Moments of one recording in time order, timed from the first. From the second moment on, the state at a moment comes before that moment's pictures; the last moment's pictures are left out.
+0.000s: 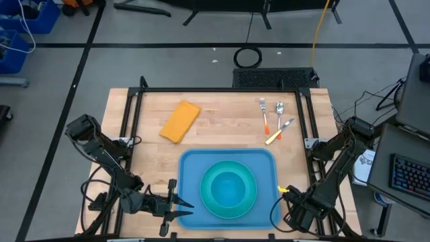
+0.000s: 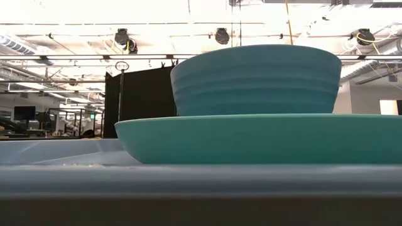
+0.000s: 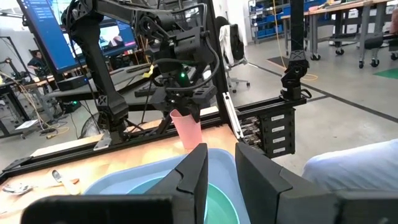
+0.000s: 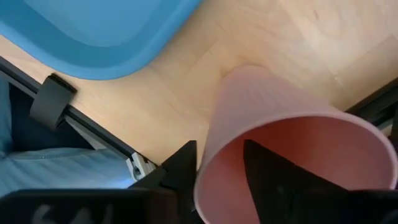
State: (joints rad) left arm -0.88 1.56 0.78 0.76 -0.71 0.16; right arm 0.98 1.56 1.12 -1.04 -0.18 1.79
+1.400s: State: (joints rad) left arm -0.86 1.56 0.78 0.73 -0.71 0.14; right arm 0.76 1.56 1.42 -1.42 0.00 1.49
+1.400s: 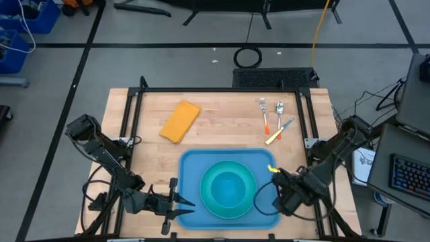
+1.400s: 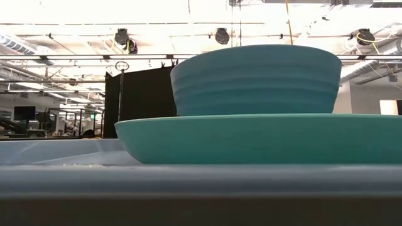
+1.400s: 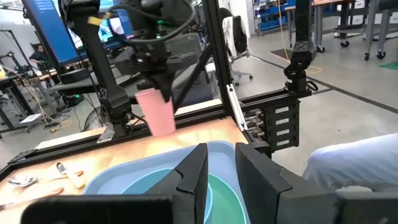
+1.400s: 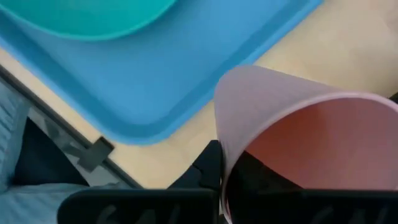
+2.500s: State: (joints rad) left arm -0.86 1.56 0.78 0.70 -0.71 0.13; right arm 0.29 1.62 1.42 -1.45 0.08 0.80
